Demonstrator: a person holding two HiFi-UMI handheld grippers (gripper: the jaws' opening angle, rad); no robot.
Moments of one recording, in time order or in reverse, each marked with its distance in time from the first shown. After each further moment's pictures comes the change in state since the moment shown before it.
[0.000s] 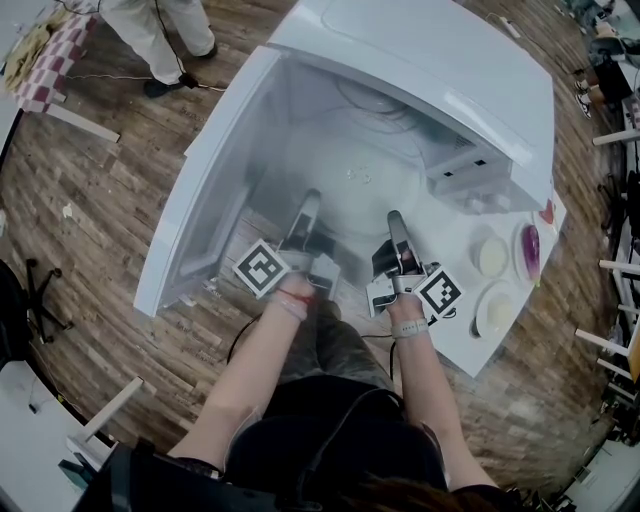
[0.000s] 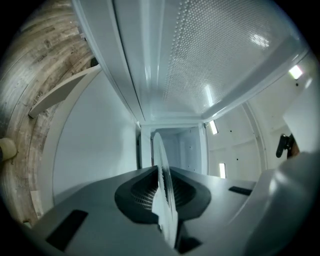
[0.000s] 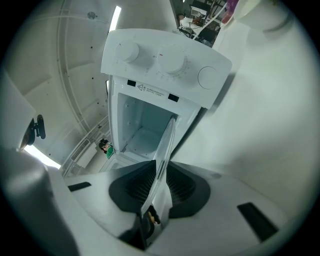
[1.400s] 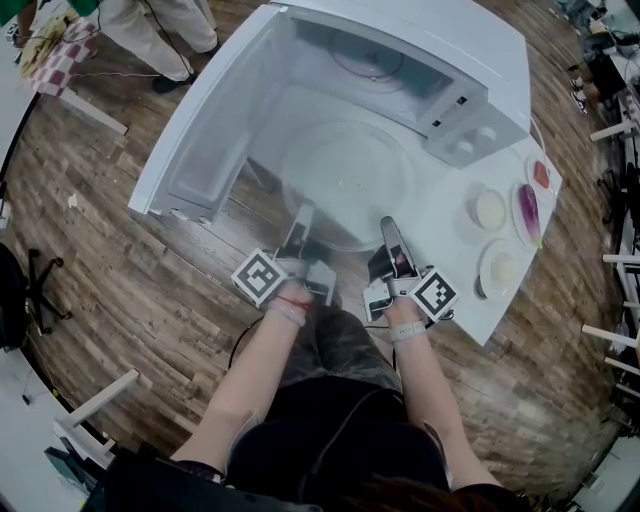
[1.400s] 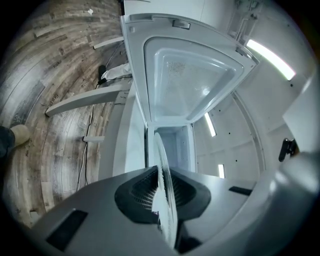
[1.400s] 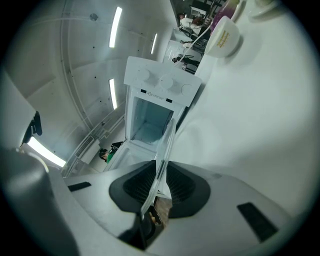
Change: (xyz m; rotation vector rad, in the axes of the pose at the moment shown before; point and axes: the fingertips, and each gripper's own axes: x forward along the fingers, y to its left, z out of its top) left arm -0.113 0.003 -0.051 0.000 -0.041 0.000; right arm -0.105 -0.001 -0.054 0.011 0.027 0.019
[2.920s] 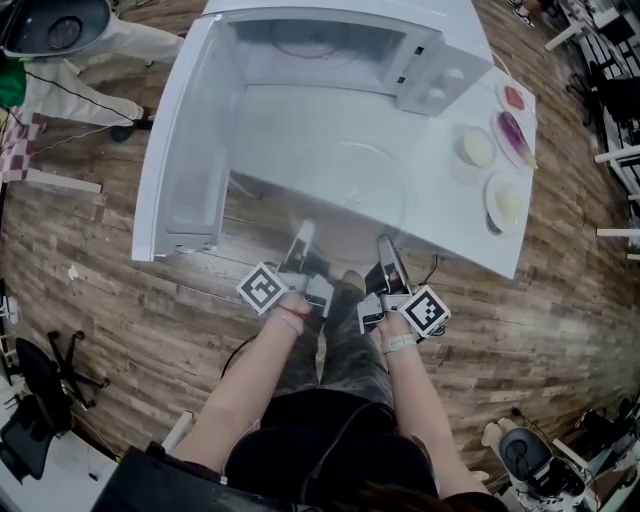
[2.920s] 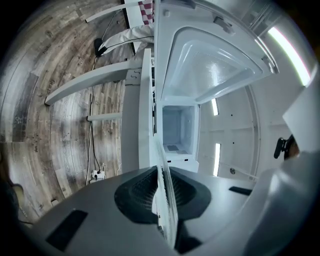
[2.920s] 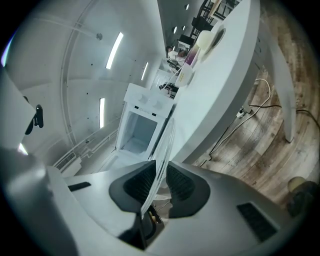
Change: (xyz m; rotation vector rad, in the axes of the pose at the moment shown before) left arm -0.038 0.038 -0.014 -0.036 0.347 0.034; right arm -0.072 -0.024 -0.073 0.035 -0.312 -0.189
